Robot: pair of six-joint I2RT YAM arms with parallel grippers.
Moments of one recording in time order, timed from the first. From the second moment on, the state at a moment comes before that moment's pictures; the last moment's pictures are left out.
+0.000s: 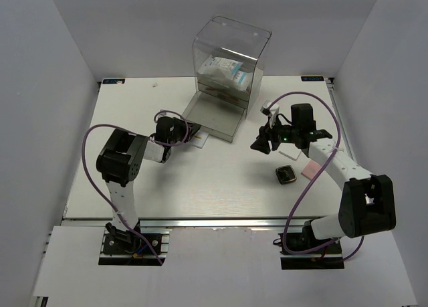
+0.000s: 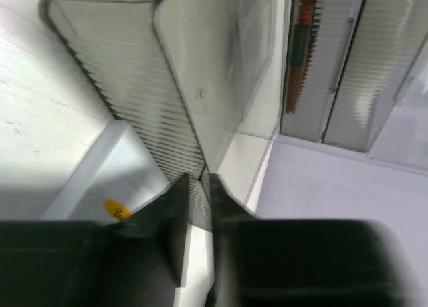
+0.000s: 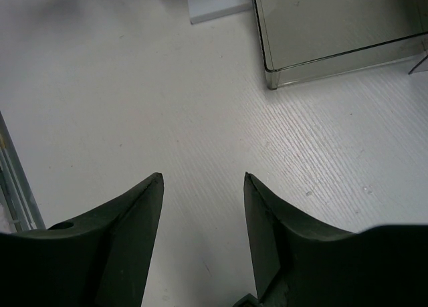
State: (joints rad) left arm -0.31 2.00 0.86 0.78 0.20 -1.35; right arm 0.24 1.40 0.93 -0.25 -0.79 -0.35
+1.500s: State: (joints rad) left arm -0.28 1.98 1.23 0.00 0.15 -0.85; right arm 0.24 1.38 0.95 -0.35 -0.78 -0.40
